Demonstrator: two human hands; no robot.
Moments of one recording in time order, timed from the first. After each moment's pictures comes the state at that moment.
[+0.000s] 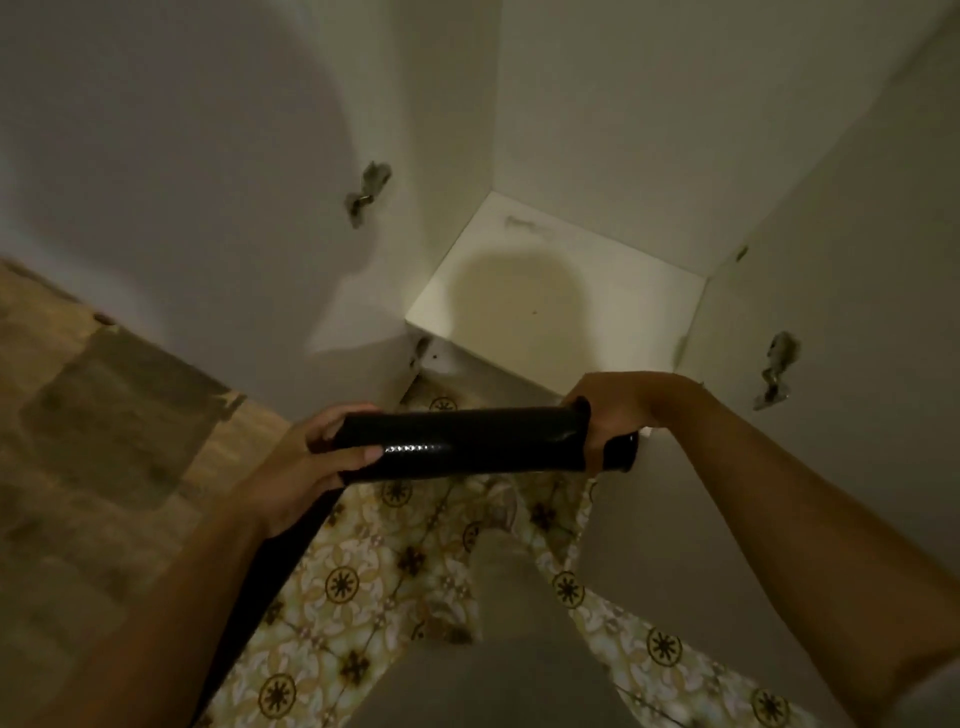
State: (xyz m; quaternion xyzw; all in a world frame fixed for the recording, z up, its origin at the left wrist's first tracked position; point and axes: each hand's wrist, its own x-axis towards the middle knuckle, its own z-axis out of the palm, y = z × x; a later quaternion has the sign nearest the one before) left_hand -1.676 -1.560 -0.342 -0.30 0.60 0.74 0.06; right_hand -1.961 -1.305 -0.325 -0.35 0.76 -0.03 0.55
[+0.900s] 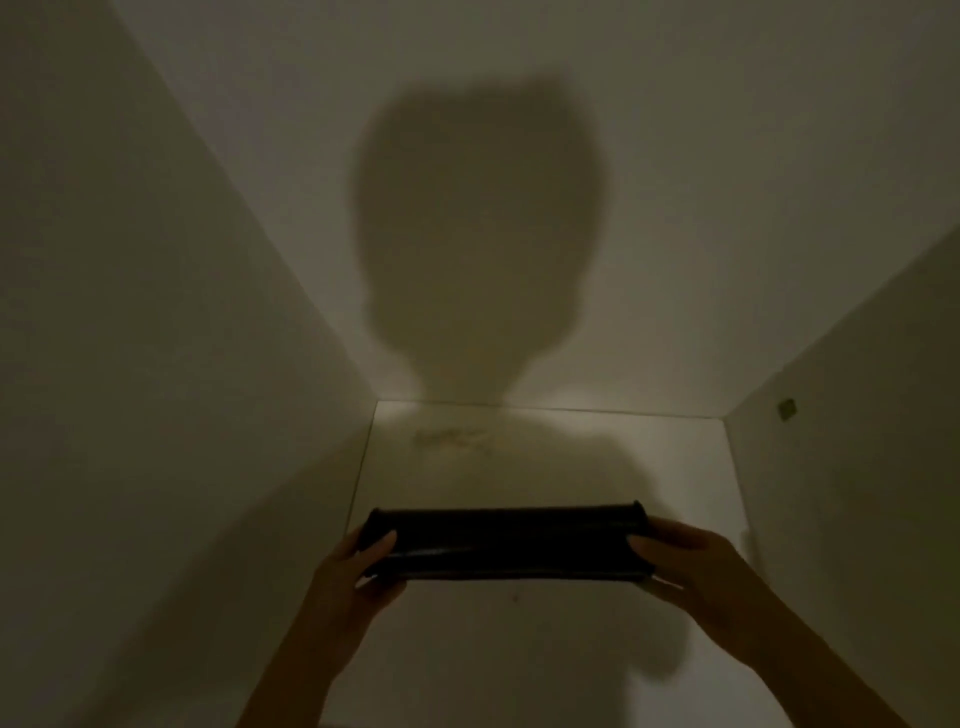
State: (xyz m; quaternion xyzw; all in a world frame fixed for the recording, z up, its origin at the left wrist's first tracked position) left_hand -2.127 -1.678 -0.521 -0.45 0.48 0.75 0.10; right_hand -2.219 -1.305 -0.506 0.18 0.61 -0.68 0.36
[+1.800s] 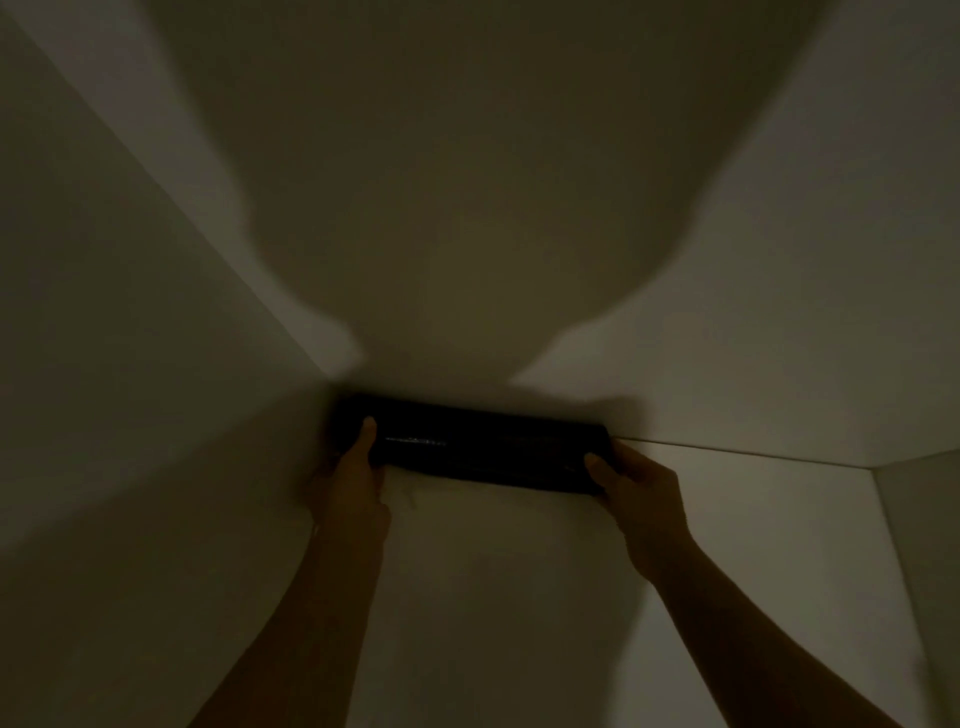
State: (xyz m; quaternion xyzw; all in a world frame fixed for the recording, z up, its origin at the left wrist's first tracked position) left_hand -2.451 -1.759 -0.767 -0.56 0.38 0.73 -0.11; right_hand -2.472 -1.488 -0.767 0.24 0.72 -0.63 0.15
